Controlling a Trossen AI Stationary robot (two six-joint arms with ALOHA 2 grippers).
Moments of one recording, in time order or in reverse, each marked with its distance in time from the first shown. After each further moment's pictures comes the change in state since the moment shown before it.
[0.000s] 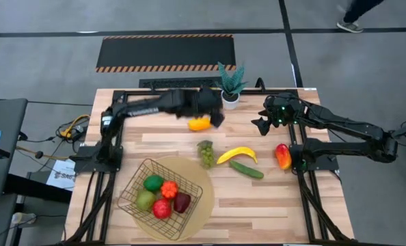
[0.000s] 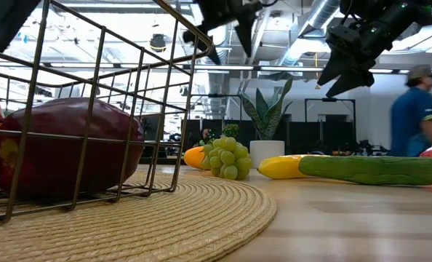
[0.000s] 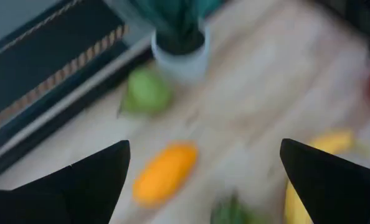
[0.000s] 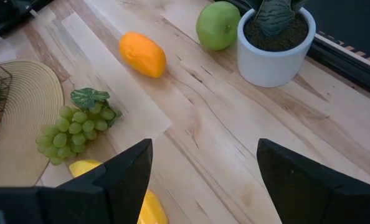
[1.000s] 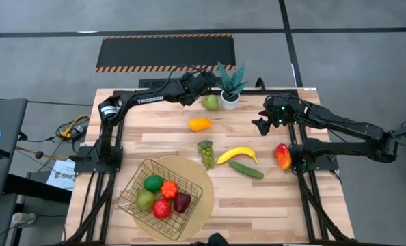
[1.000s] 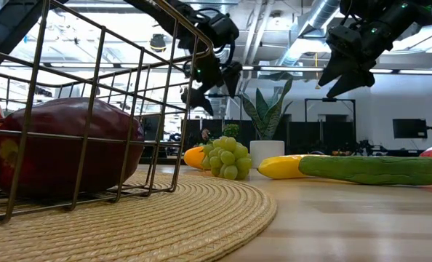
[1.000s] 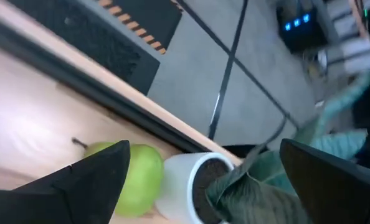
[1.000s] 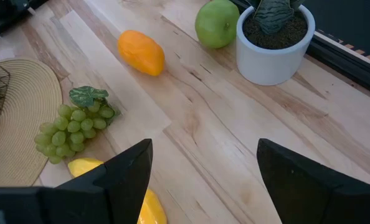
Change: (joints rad) left arm 0.260 0.003 -0.429 0.649 -0.125 -0.972; right arm -0.001 0.000 0.000 -0.007 0.000 0.000
